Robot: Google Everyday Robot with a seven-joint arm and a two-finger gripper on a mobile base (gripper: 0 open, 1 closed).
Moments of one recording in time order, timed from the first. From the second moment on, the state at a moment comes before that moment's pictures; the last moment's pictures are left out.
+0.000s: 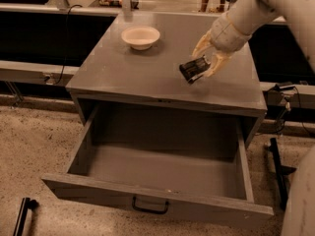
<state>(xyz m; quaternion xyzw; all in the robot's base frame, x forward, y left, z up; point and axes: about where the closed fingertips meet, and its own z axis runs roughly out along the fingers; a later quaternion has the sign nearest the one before) 0.668 -0.149 0.887 -0.86 0.44 -0.02 0.27</state>
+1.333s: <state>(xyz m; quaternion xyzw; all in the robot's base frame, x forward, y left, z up) 0.671 -0.168 0.889 -0.82 0.52 -0.04 0.24</state>
